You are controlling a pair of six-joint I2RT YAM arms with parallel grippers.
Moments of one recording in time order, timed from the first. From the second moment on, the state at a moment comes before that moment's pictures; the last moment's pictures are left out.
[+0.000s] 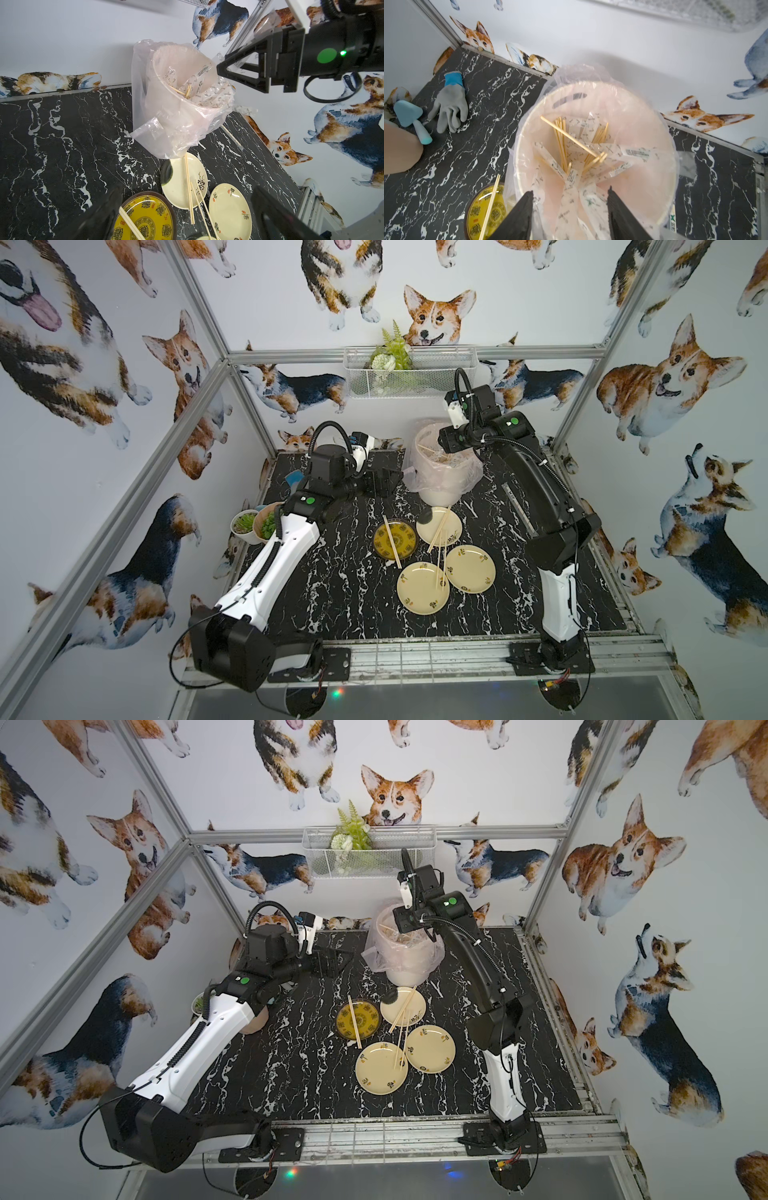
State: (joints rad) left arm -0.35 1.33 1.26 -0.36 0.44 -0.27; right arm 0.52 2.09 2.48 -1.16 0.03 0.05
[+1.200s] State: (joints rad) left arm -0.35 1.38 1.28 -0.46 0.38 -0.19; right arm 0.61 1.26 1.43 -1.20 0.03 0.46
